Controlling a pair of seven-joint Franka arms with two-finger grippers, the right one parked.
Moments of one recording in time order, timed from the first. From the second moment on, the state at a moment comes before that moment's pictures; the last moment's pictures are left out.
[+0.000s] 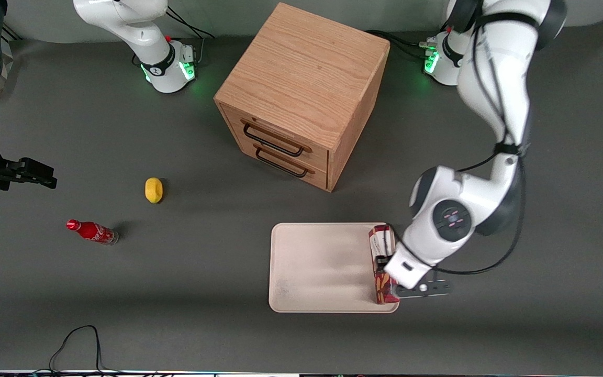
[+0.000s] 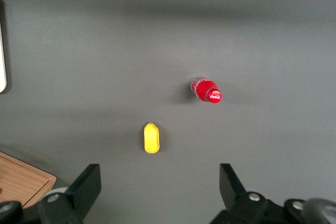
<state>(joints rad) -0.34 0.69 0.00 -1.26 -0.03 2.11 -0.45</state>
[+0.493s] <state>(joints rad) -0.15 0.21 0.02 -1.52 -0.02 1.71 -0.31</state>
